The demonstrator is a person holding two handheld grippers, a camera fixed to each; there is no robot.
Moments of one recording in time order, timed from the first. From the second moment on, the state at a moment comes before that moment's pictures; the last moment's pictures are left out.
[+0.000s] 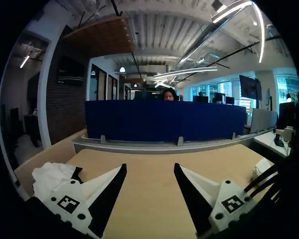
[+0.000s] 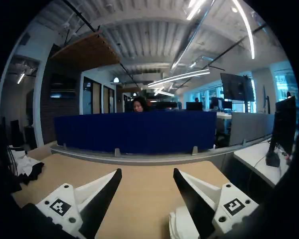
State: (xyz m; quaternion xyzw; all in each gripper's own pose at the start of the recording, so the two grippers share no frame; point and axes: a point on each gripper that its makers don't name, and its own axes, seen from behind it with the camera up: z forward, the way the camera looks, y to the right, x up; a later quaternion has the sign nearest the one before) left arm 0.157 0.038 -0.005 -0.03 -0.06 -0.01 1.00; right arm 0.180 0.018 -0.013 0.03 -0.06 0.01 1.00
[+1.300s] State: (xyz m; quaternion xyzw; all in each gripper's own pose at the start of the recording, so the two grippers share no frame) left arm 0.038 -0.012 0.003 -0.01 0.00 0.00 1.00; right arm 0.137 -0.038 0.005 0.04 -0.08 -0.03 1.00
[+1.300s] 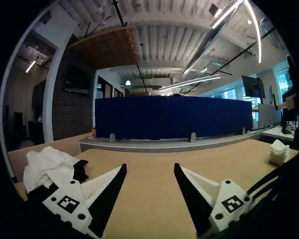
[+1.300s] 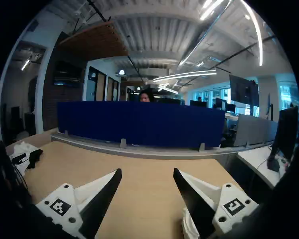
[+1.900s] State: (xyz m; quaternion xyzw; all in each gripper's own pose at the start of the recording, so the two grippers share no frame) left arm 0.011 -0.022 0.011 0.00 0.02 0.00 1.00; right arm 0.119 -0.055 0.008 0.05 -0.08 -0.04 0.99
